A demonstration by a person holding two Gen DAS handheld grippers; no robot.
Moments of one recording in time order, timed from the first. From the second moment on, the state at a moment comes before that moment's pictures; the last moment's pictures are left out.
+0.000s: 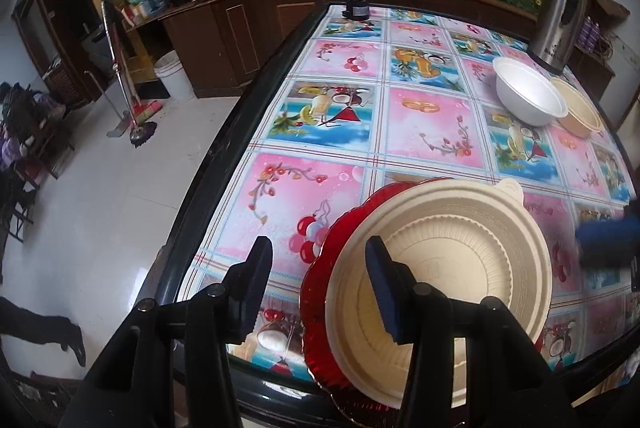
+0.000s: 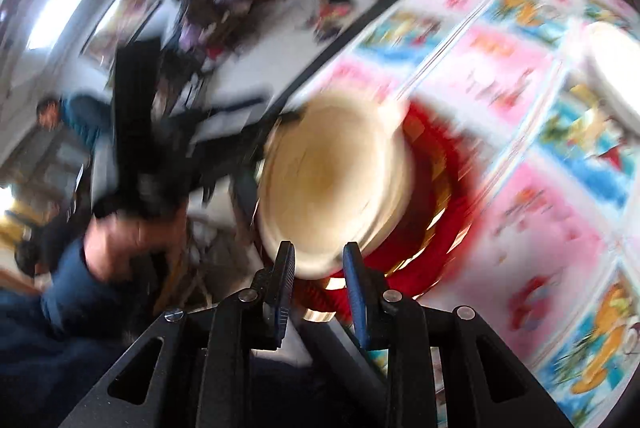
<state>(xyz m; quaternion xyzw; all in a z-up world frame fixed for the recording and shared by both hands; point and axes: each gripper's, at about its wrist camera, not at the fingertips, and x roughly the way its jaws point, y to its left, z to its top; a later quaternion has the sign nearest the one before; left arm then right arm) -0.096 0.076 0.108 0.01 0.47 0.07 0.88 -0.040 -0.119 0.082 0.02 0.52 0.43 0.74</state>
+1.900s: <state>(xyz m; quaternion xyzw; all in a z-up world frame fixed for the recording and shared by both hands) 0.044 -0.107 0.155 -0.05 0.52 -0.12 0.84 0.126 -0.323 0.063 0.23 0.54 0.18 0.79</state>
